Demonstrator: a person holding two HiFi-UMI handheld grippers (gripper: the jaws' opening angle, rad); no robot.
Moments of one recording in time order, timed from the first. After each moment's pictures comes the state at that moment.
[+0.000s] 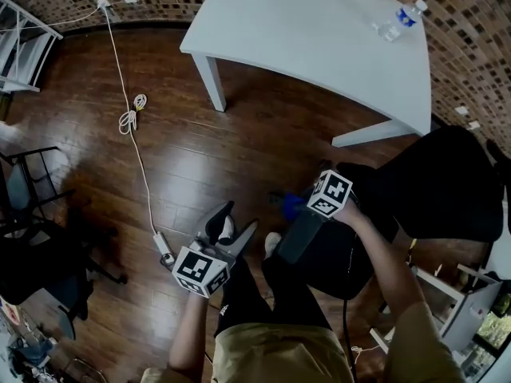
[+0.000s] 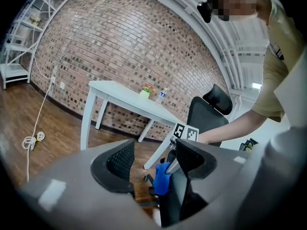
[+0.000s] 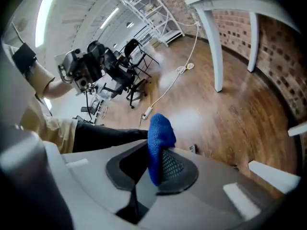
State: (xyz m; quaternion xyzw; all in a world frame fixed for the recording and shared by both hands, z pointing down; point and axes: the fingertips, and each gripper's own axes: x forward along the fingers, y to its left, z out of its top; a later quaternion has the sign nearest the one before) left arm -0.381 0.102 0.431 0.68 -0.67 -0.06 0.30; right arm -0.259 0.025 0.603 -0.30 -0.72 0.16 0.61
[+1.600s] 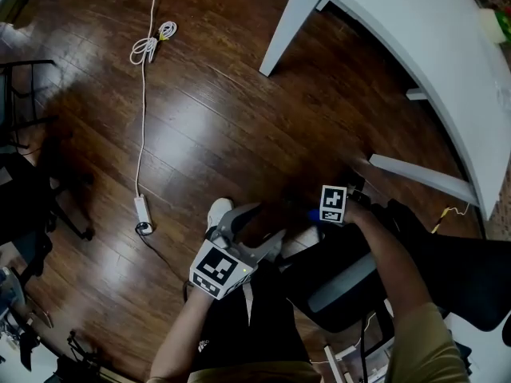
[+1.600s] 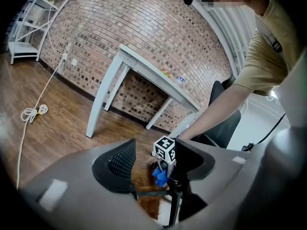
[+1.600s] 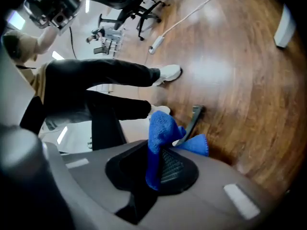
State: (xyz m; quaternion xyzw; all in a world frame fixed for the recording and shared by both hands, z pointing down) left arm -0.417 0.116 0.624 0.65 -0.66 -0.07 0.36; right arm -0.197 0.014 0.864 -0.48 -0.41 0.00 0.78
